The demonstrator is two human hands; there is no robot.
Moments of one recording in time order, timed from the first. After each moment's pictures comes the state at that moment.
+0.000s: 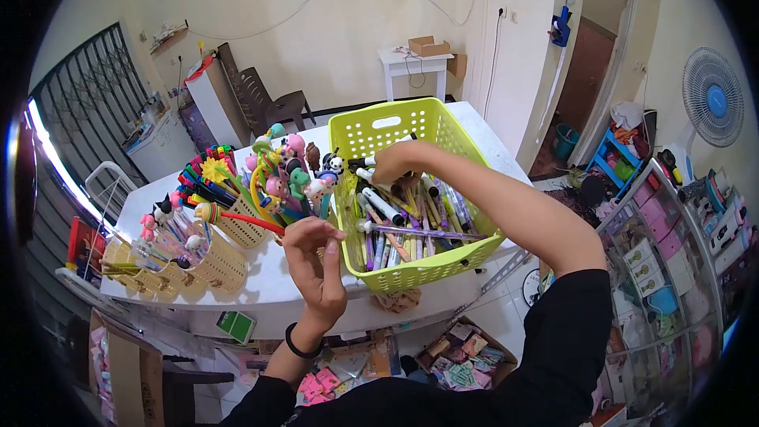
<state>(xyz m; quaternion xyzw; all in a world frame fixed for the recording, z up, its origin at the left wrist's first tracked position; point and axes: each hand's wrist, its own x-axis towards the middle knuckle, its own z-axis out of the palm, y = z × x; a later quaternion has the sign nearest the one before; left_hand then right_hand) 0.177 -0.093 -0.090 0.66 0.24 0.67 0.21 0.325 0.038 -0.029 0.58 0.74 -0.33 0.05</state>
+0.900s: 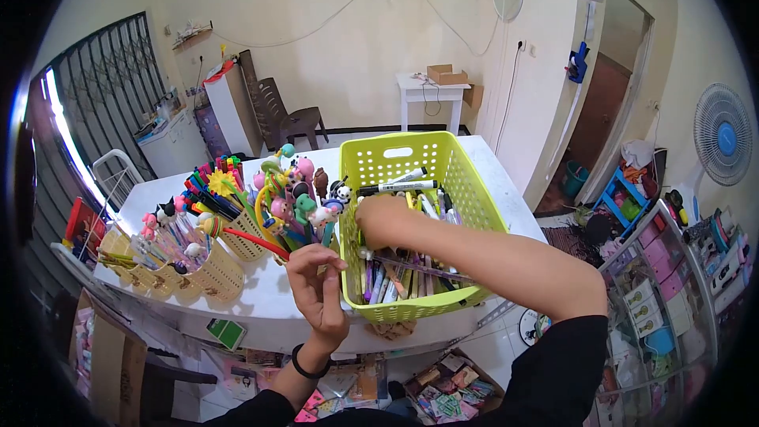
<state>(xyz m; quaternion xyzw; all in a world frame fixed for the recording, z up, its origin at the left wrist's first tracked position) 0.193 -0.094 -0.091 0.60 0.23 0.73 0.23 0.292 -0.001 -0.031 0.50 0.86 -0.04 0.12</state>
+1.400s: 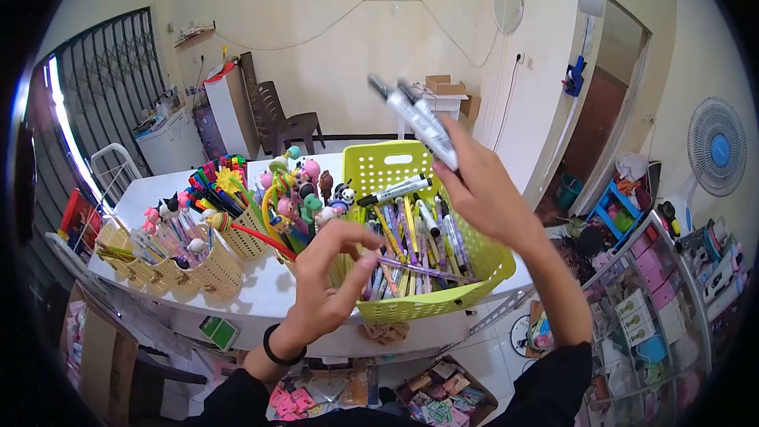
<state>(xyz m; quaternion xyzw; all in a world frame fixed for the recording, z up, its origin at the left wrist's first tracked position) 0.178 -0.096 -0.030 0.78 0.24 0.53 0.25 0.365 -0.064 0.036 0.49 0.80 -0.07 -0.35</state>
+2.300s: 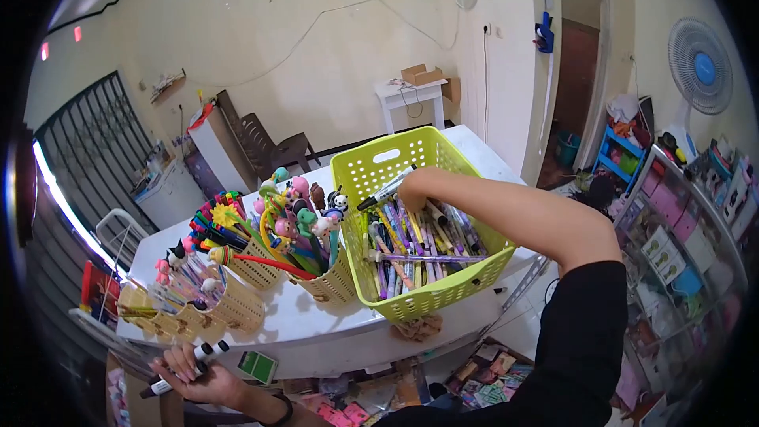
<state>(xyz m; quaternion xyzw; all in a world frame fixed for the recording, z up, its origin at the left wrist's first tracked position) 0.025 -0.155 -0.067 0.32 -0.06 0.91 0.27 0.337 0.054 -0.042 0.57 0.77 -0.08 0.29</state>
